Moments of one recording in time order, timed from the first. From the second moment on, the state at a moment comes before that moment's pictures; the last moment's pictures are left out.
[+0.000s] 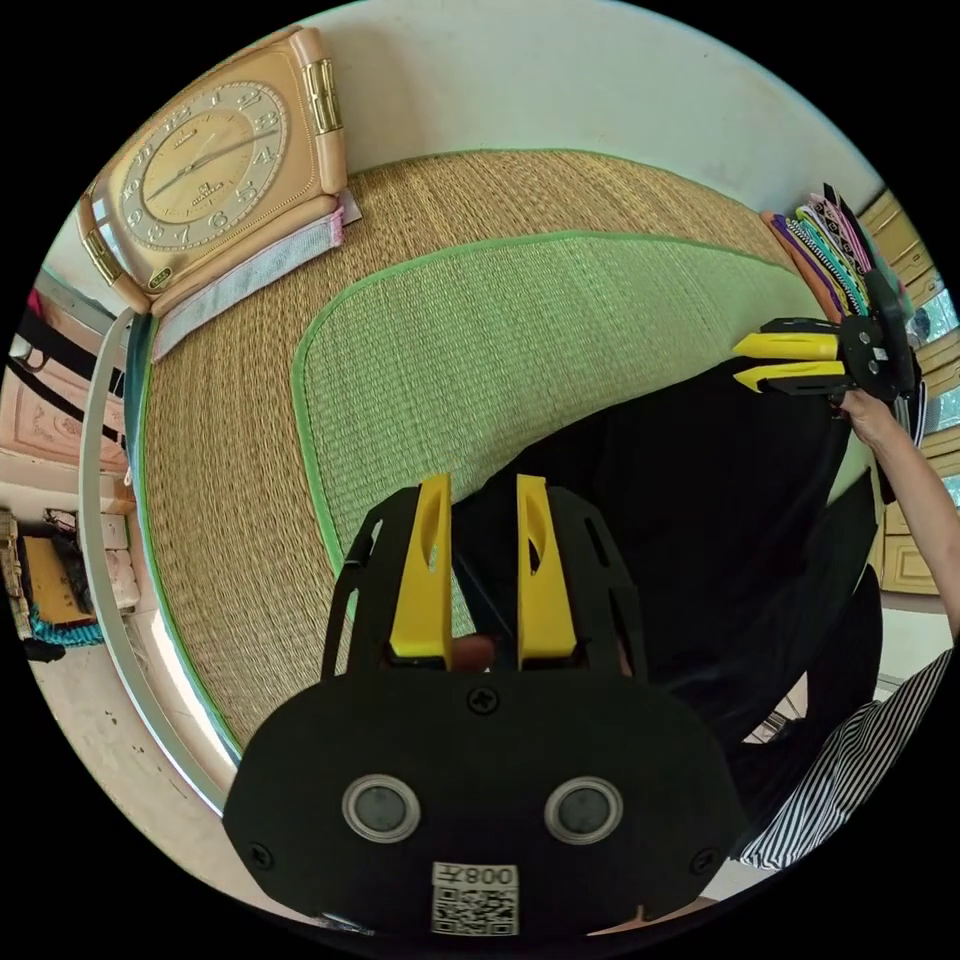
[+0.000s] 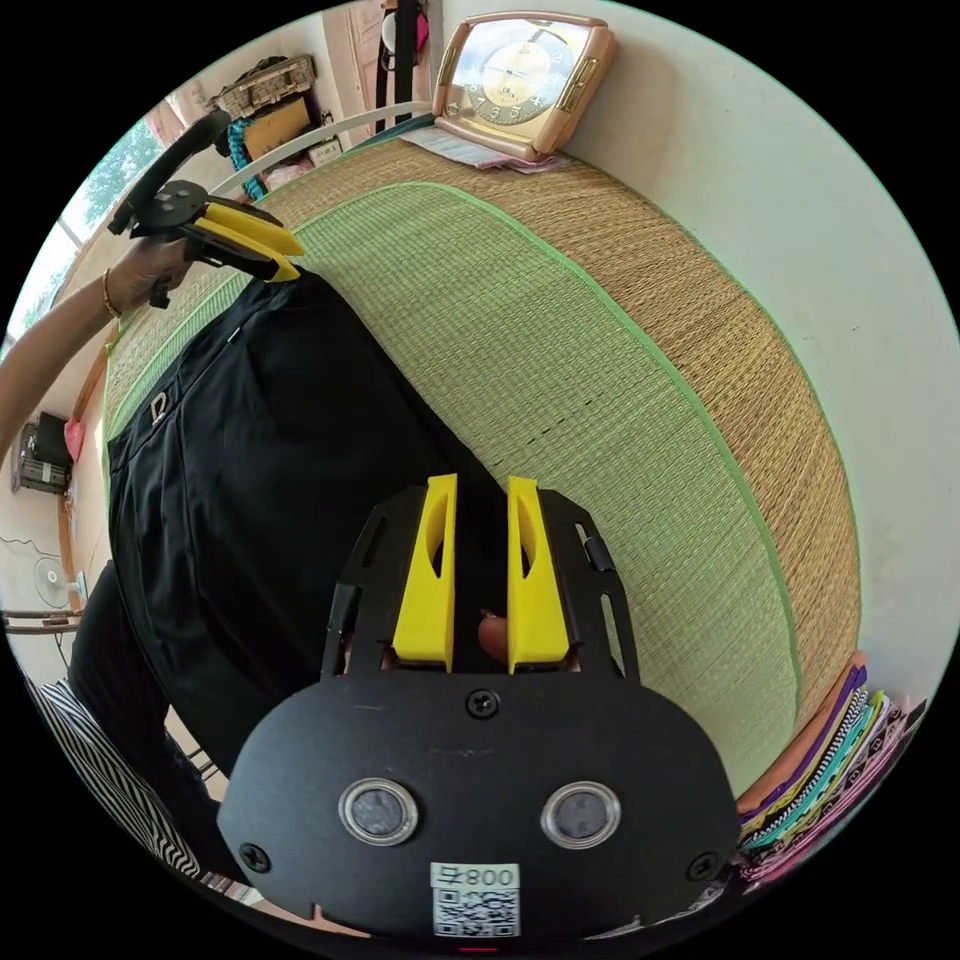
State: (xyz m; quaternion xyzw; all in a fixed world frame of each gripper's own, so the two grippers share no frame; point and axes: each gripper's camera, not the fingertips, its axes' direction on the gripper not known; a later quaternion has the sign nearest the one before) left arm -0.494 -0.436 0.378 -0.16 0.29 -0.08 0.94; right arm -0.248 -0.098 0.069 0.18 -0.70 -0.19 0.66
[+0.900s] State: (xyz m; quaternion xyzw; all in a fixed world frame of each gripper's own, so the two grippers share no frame) left arm -0.481 -0.496 0.285 -0.14 0.30 -0.04 0.94; right arm -0.278 -0.096 0.045 0.16 -0.72 -0.17 0.65
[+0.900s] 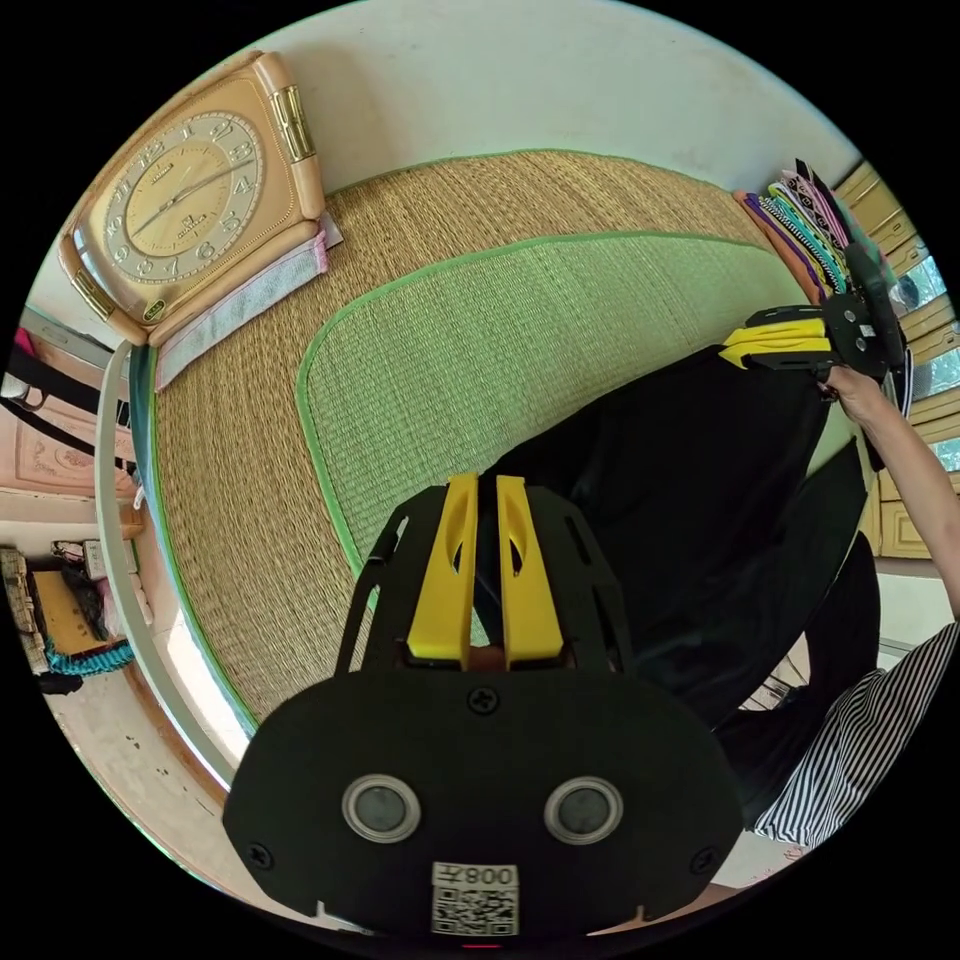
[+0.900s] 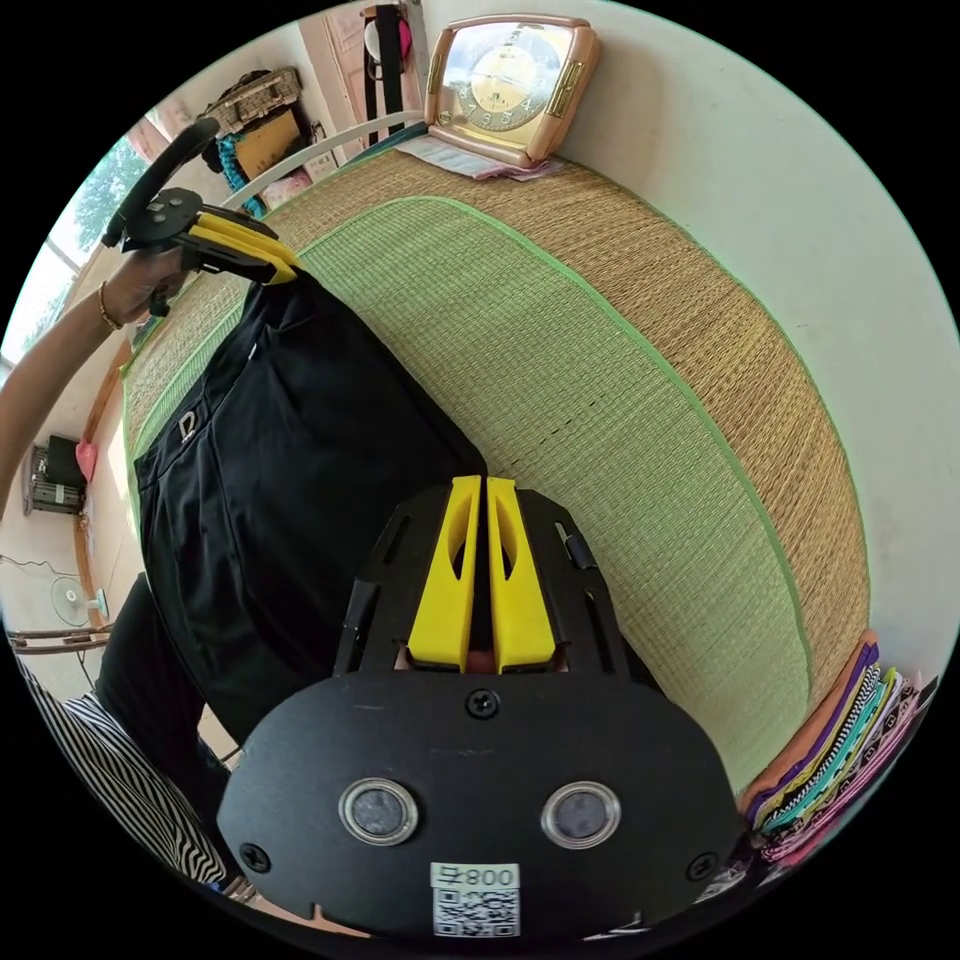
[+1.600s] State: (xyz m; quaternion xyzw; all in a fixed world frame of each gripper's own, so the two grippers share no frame) left arm -0.465 -0.435 0.138 -0.09 0.30 -0.04 0.95; right arm -0.187 0.007 0.014 0.14 -0.74 -0.11 0.65
